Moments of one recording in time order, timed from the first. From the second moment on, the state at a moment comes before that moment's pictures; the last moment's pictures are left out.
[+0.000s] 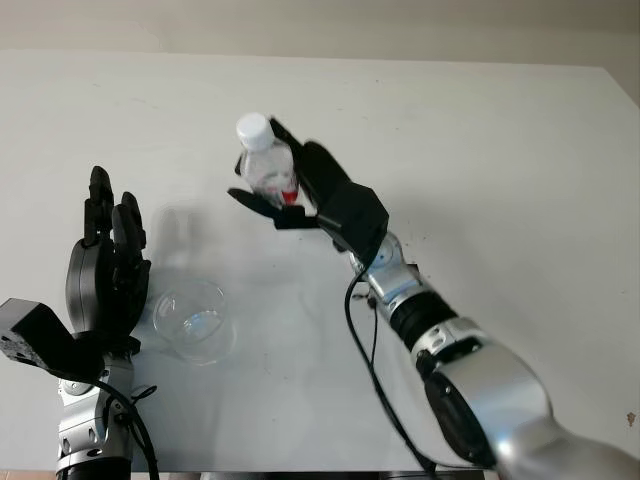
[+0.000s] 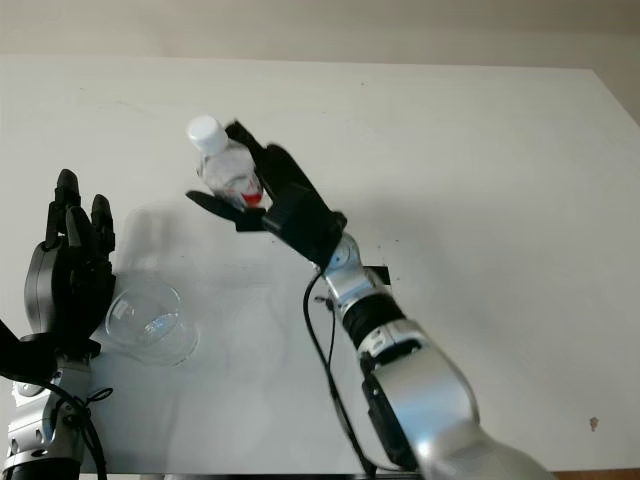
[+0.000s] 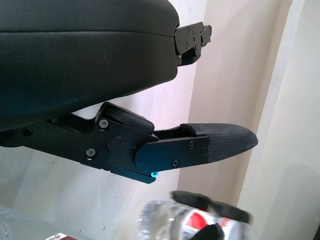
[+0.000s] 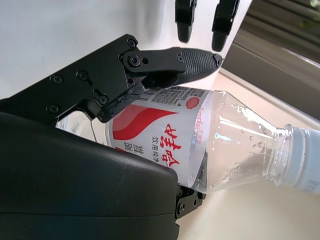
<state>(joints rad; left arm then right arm) -0.14 0.18 0.34 0.14 -0.38 -0.18 -0.23 -1.02 -0.02 0.22 1.11 -0.34 -0.69 -0.05</state>
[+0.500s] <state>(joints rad) -0.16 0.18 0.35 0.16 -0.38 -0.18 -0.23 -1.08 -0.17 0.56 1.06 -0.92 -0.80 -0.64</state>
